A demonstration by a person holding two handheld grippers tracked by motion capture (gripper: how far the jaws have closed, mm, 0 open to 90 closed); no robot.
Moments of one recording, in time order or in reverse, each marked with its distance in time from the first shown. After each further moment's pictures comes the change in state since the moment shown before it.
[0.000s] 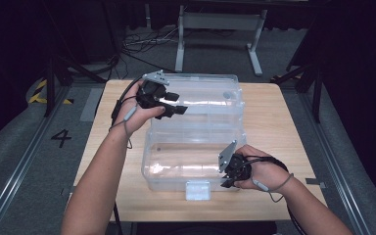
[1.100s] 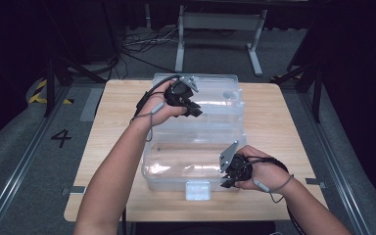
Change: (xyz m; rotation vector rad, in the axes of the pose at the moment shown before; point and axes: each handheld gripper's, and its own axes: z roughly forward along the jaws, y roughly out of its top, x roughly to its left) left arm -0.002 0.028 0.058 0.241 -0.069 0.170; right arm 0.001 -0.003 0.001 -0.023 0.001 0.009
